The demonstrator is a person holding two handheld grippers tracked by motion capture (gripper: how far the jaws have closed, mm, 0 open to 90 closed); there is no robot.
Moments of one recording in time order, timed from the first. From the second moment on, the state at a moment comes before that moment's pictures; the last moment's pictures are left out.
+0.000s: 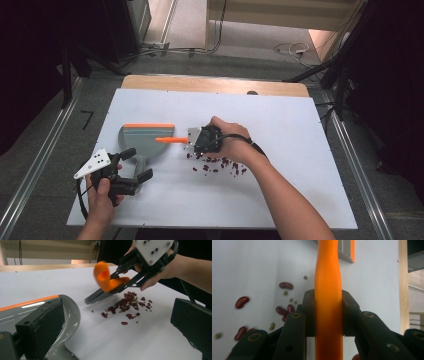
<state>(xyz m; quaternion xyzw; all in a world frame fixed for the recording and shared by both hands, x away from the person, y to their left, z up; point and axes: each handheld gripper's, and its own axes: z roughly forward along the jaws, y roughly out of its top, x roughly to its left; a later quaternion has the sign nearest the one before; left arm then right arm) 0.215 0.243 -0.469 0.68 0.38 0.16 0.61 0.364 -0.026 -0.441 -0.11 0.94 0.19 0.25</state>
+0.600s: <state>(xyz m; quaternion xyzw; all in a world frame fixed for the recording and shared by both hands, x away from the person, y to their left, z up) 0.215 0.242 -0.469 0.68 0.38 0.16 0.61 0.336 -0.051 -0.448 -0.17 0.94 0.17 0.23</state>
